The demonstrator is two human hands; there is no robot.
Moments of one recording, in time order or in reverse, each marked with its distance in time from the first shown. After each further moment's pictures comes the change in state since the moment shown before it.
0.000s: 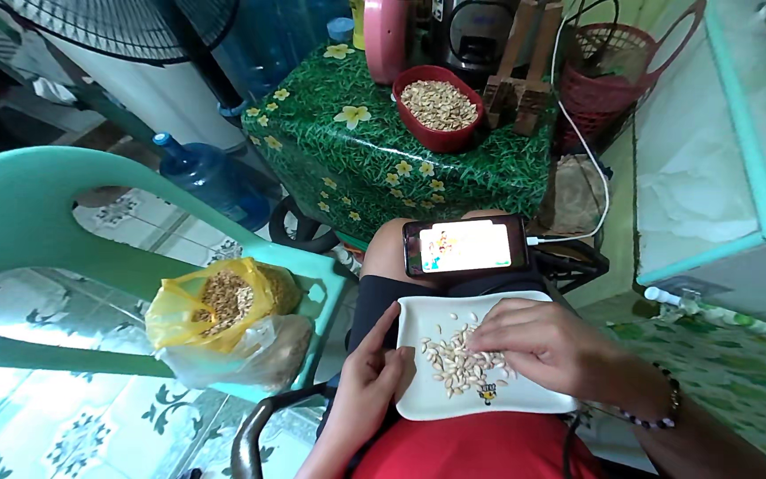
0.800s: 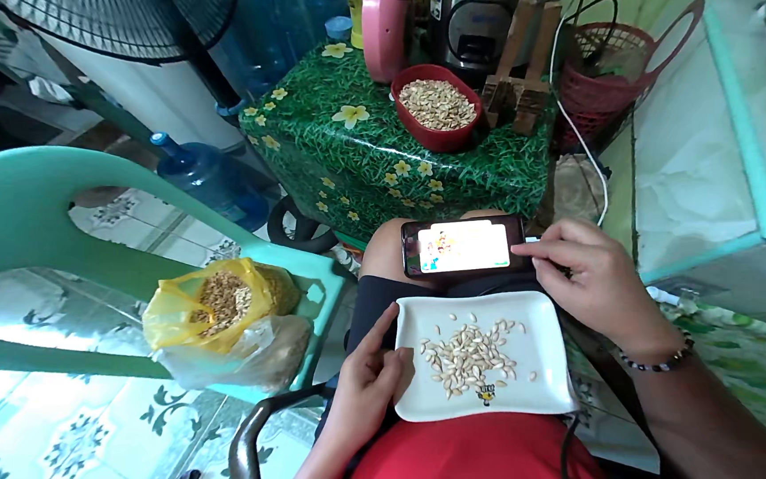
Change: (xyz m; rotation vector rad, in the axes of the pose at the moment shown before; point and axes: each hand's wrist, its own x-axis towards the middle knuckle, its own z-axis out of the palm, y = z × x) left_hand 0.000 0.001 0.001 0.011 0.006 -0.011; right_hand 0.004 0.031 -0.039 -0.462 0.394 0.278
